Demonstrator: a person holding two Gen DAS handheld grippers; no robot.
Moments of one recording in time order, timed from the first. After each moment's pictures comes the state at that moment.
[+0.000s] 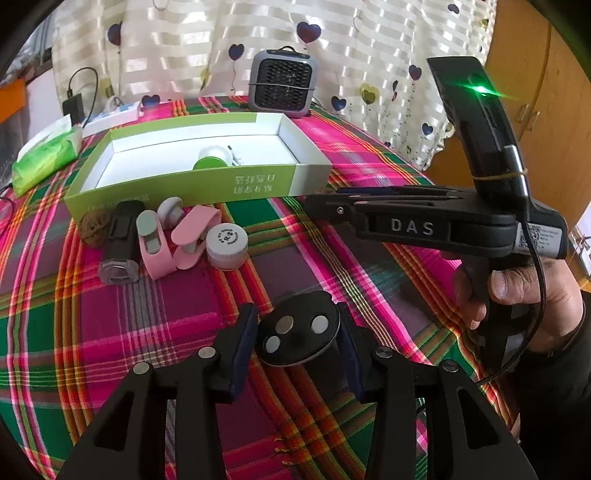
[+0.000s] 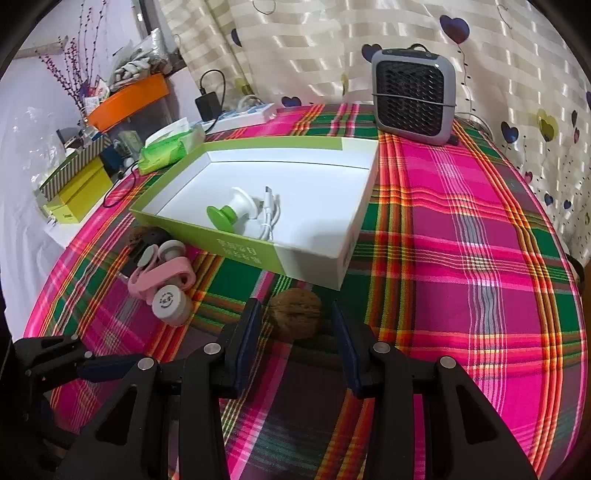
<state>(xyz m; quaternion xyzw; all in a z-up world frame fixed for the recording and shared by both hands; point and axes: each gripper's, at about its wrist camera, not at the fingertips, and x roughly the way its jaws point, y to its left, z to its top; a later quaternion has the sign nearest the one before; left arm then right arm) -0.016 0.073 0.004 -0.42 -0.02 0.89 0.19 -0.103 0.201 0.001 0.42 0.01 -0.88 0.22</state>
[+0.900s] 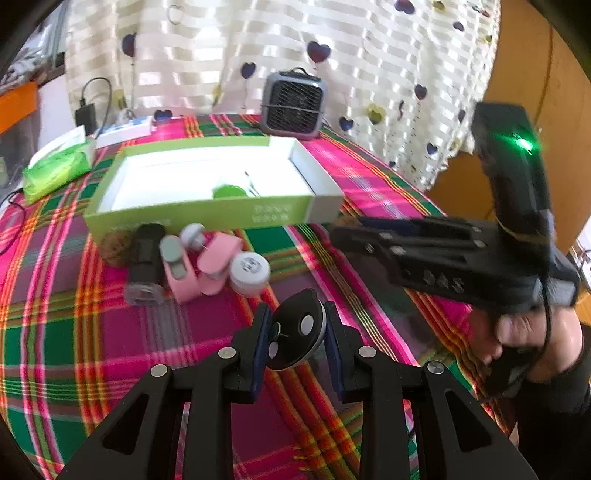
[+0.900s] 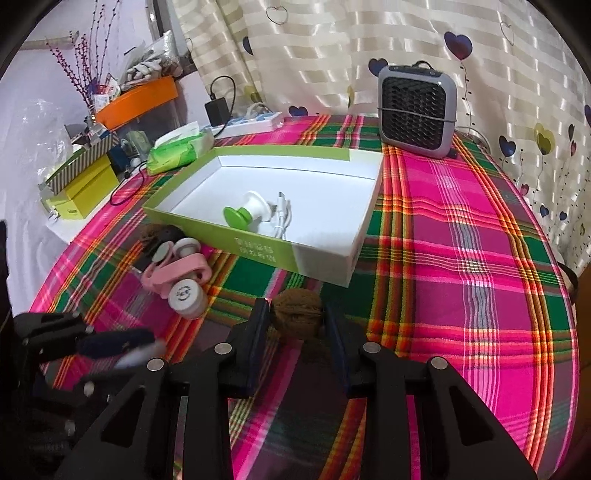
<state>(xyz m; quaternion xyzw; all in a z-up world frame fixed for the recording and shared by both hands) -0.022 0.057 0.020 -0.39 -0.03 0.90 0.17 -0.079 0.195 0.014 0.39 0.02 -0.89 0.23</state>
